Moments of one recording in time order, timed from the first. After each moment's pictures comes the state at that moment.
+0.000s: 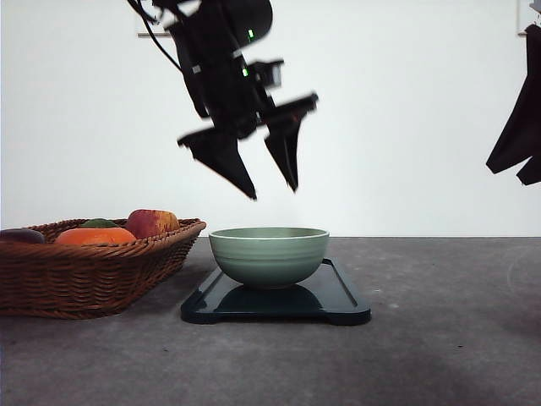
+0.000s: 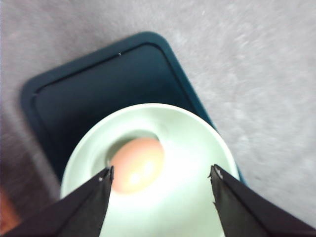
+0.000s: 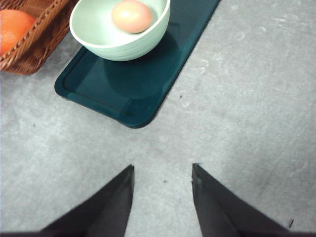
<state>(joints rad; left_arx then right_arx) -0.61 1.94 1.69 -0.67 0.08 -0.14 0.44 0.70 0.52 -0.48 -0.19 0.19</state>
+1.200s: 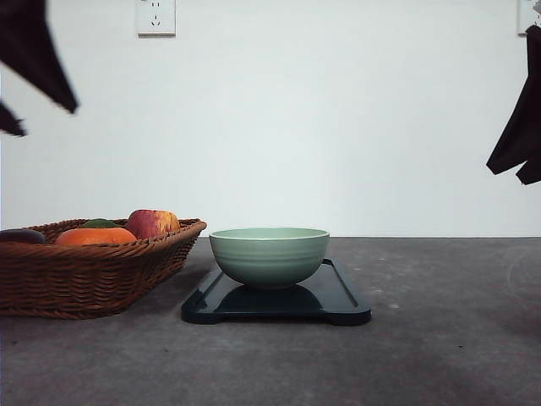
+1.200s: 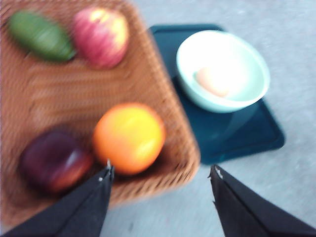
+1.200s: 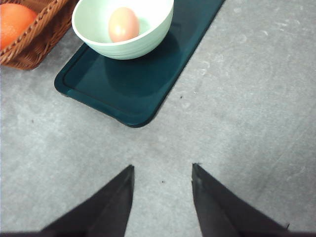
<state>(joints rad) -0.43 0.78 0.69 -0.53 0.04 -0.24 0.44 0.70 0.52 -0.48 -0.19 0.15</state>
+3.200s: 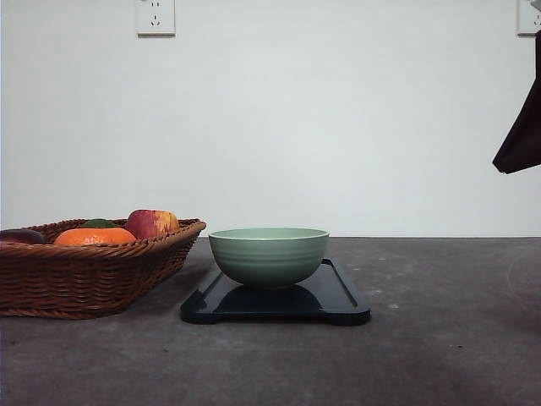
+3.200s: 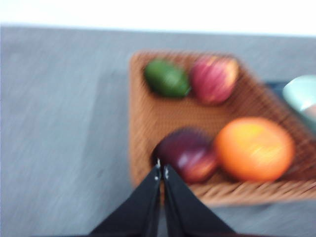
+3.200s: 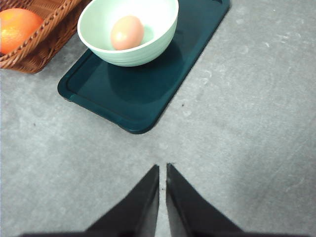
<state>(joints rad) -0.04 0.09 0.13 -0.31 0.05 -0.05 0.44 0.70 0.52 -0.46 -0.19 0.13</state>
